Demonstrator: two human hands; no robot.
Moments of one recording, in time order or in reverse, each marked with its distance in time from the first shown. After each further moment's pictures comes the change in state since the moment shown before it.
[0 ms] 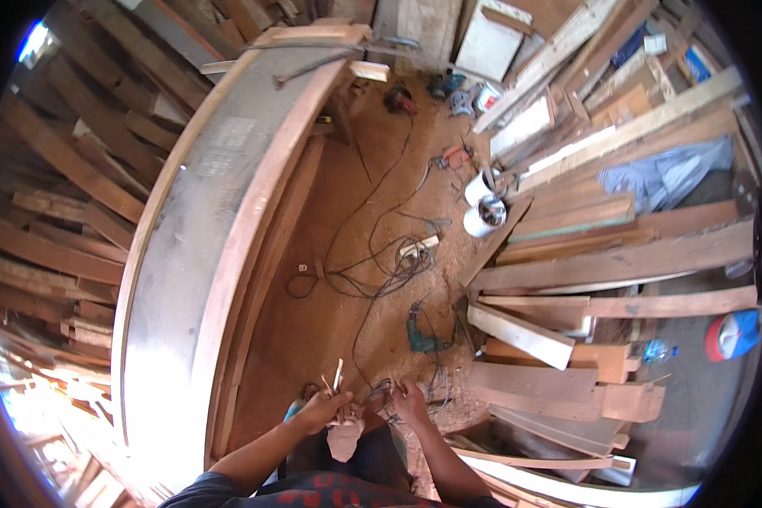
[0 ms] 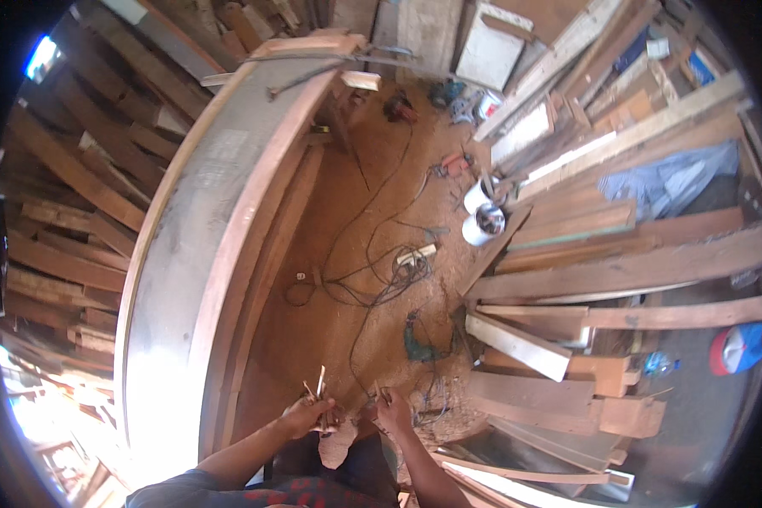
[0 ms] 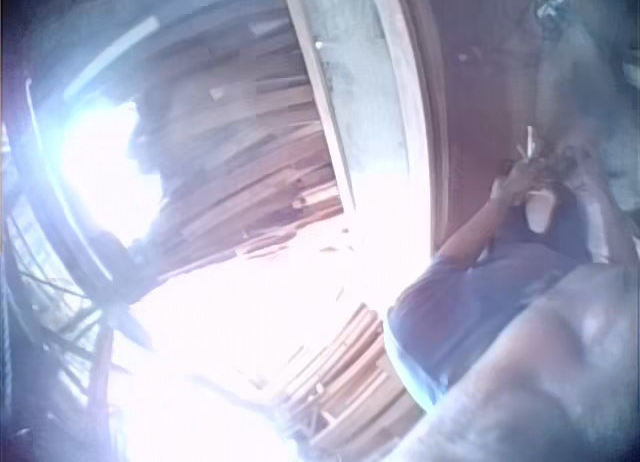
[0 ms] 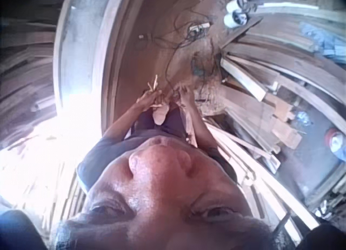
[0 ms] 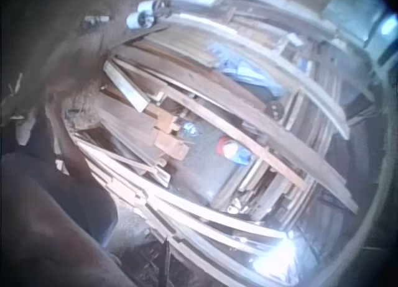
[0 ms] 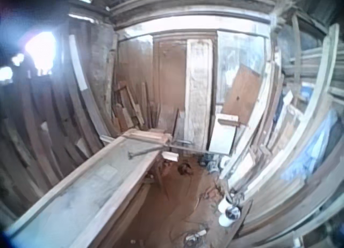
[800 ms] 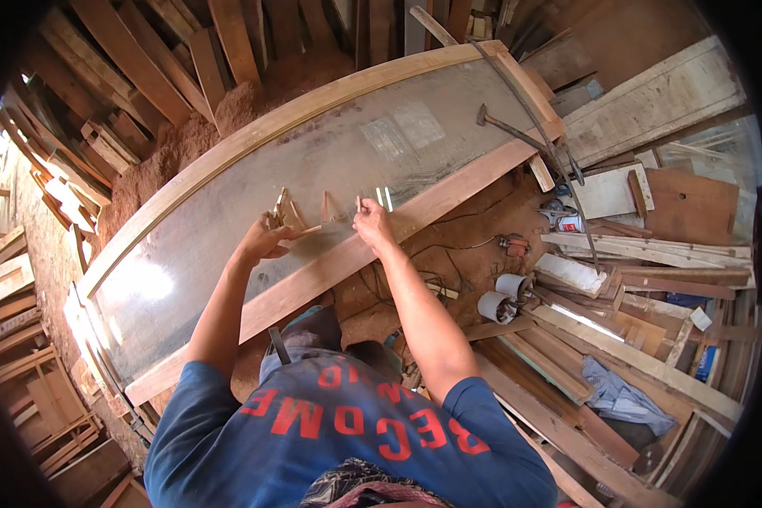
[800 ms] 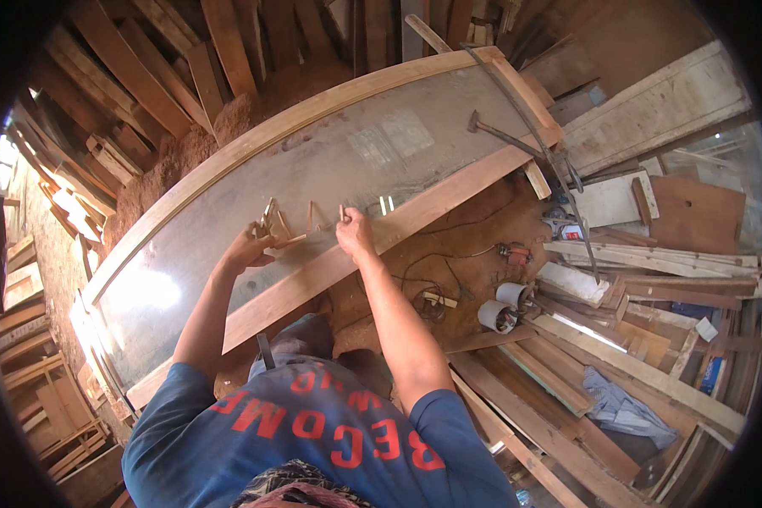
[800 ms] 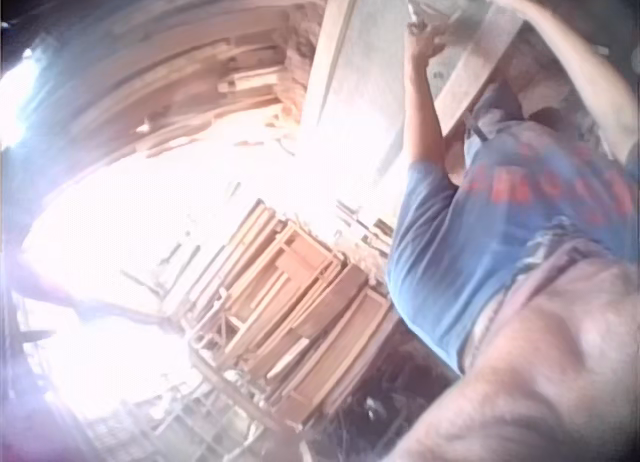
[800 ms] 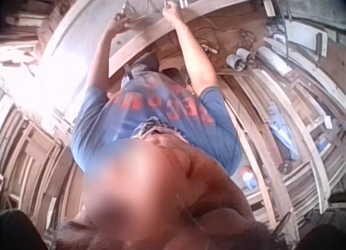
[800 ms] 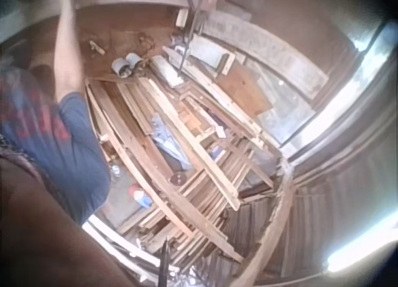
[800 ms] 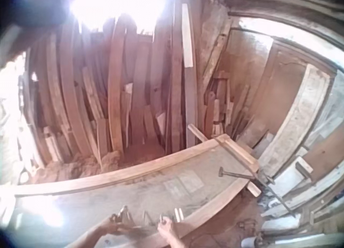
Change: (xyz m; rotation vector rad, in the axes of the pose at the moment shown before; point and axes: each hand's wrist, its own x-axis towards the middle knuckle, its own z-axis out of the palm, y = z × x) left_hand -0.127 0.277 -0.287 -0.218 0.765 0.467; right_hand 0.299 -0.482 0.230 -0.217 -0.561 -0.407
